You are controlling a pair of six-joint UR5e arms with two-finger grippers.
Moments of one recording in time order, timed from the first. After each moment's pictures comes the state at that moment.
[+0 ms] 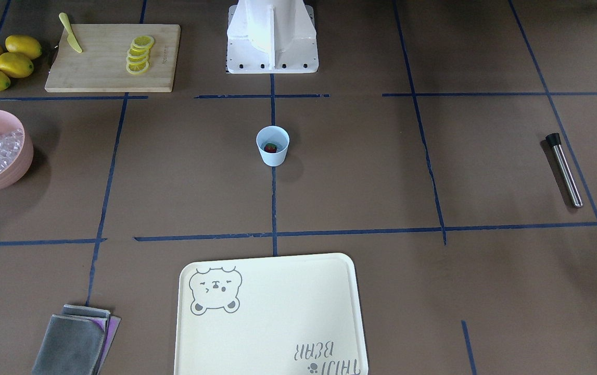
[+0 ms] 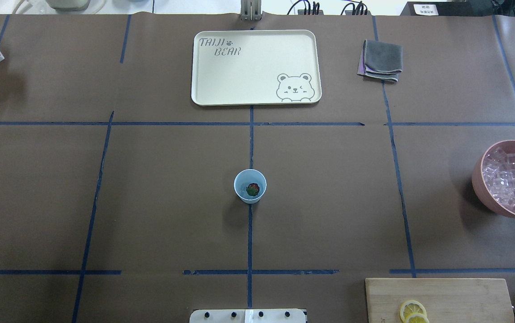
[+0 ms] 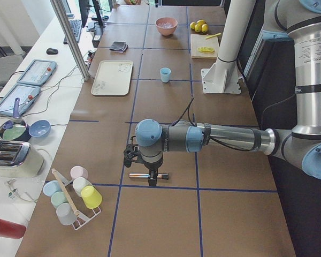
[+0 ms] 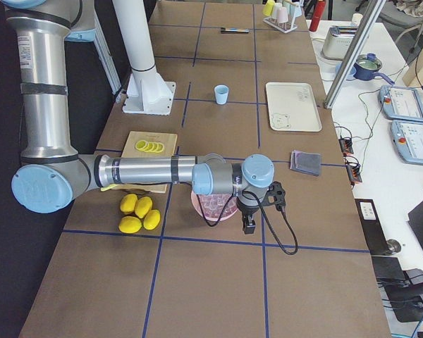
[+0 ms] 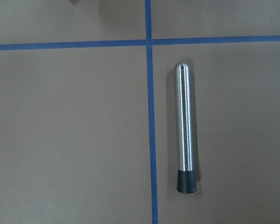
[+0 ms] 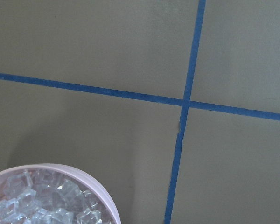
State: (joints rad) left arm -1.56 -1.42 -1.81 -1.46 -2.37 0.05; right arm 1.51 -1.56 1.63 -1.57 2.39 -0.05
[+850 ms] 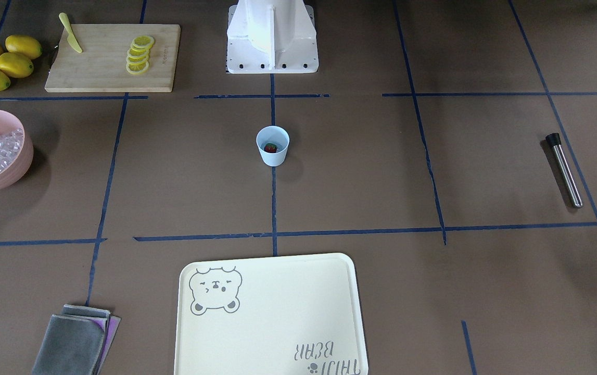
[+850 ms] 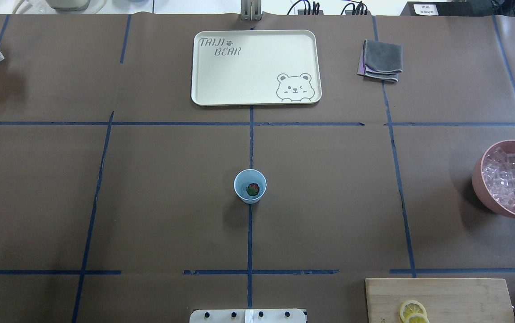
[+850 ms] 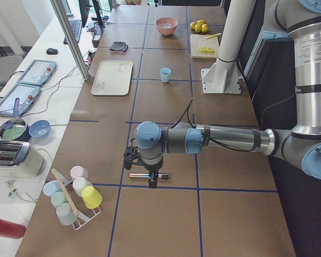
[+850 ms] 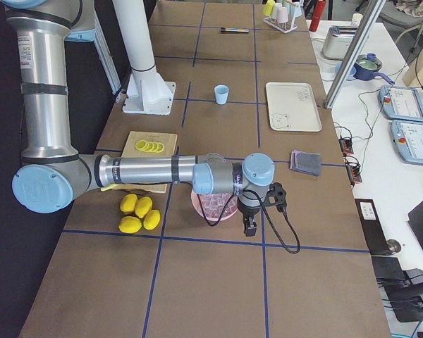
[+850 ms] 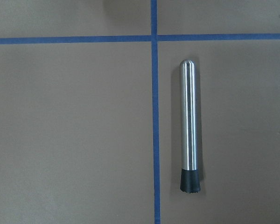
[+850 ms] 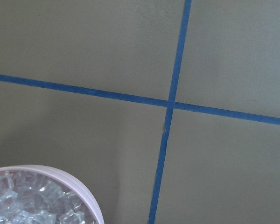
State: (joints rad) left arm -1.56 -1.42 -1.80 -1.46 -2.36 0.04; right arm 1.51 -1.56 1.63 -1.57 2.33 -0.05
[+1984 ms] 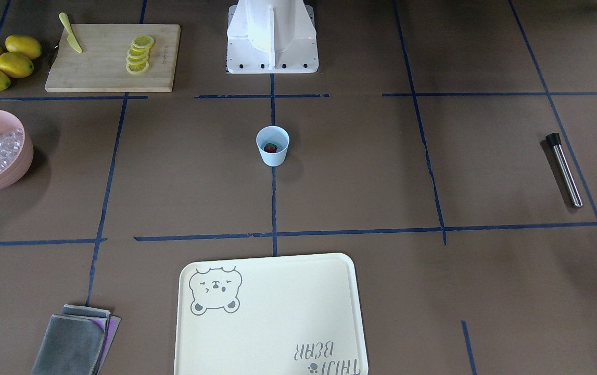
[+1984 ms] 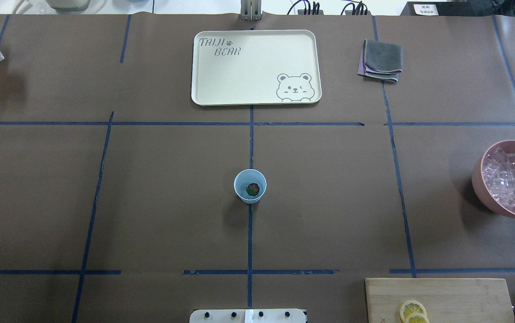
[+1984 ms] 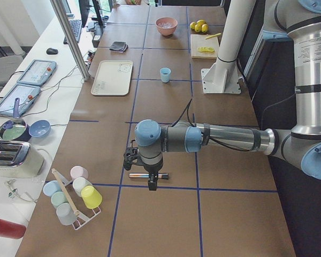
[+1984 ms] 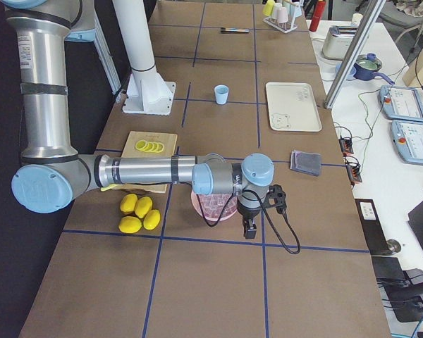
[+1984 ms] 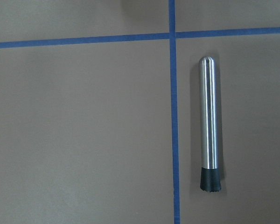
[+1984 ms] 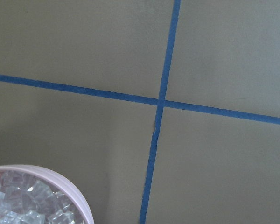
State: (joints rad) left arm -1.55 -1.42 -1.81 -1.45 -2.30 0.05; right arm 1.51 -1.56 1.63 -1.57 2.31 -0.05
